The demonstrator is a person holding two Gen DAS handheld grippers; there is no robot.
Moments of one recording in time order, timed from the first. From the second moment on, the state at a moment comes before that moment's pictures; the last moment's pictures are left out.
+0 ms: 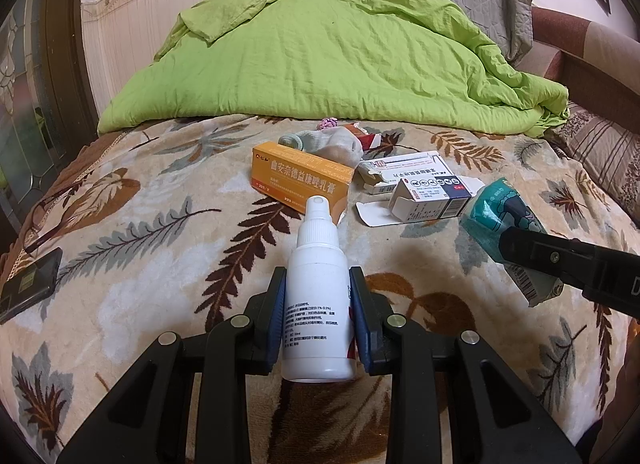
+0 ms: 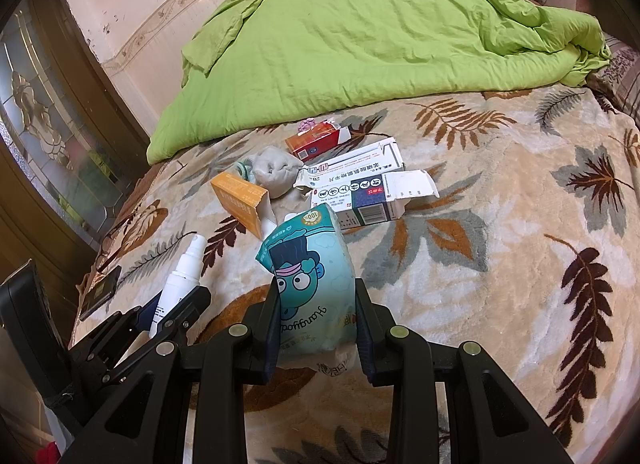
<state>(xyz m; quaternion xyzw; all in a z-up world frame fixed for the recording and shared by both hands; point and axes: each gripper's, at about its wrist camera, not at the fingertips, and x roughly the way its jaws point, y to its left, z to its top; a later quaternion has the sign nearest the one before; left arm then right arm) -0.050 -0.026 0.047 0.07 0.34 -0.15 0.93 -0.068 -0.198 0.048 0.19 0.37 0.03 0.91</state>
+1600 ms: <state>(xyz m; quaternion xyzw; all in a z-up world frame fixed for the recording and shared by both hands) -0.159 -0.121 0.098 0.05 0.35 -0.45 0.82 -0.262 -0.324 0.078 0.32 0.32 -0.09 0.89</state>
